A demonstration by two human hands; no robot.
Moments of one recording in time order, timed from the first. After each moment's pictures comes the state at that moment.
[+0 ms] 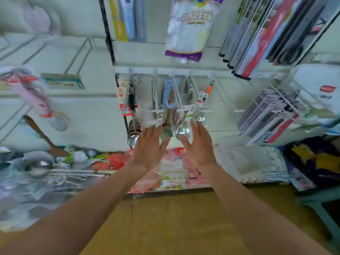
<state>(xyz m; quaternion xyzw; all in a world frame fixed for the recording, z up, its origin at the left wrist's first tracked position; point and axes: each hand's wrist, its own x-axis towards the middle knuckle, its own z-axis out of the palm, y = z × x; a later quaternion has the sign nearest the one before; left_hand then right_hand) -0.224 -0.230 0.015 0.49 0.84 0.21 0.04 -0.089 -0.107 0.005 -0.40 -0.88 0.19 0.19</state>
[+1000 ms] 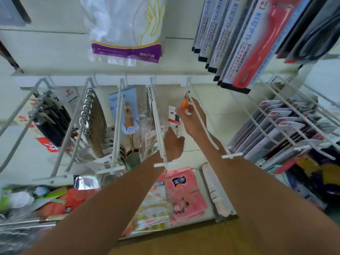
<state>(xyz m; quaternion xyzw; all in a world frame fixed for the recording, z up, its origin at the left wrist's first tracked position) -0.217 0.103 -0.074 0.34 0.80 0.37 0.33 -0.173 0.193 -0.048 -0.42 -0.69 0.44 0.39</state>
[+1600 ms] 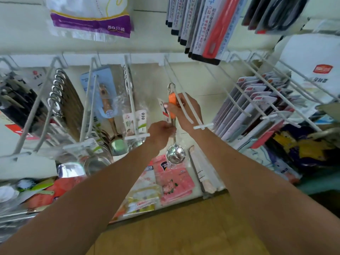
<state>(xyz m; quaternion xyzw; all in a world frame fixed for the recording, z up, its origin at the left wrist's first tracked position) -0.184 0.081 -0.074 0.24 0.68 0.55 0.42 -0.107 0.153 -0.027 -0.37 -0.71 0.47 0.37</state>
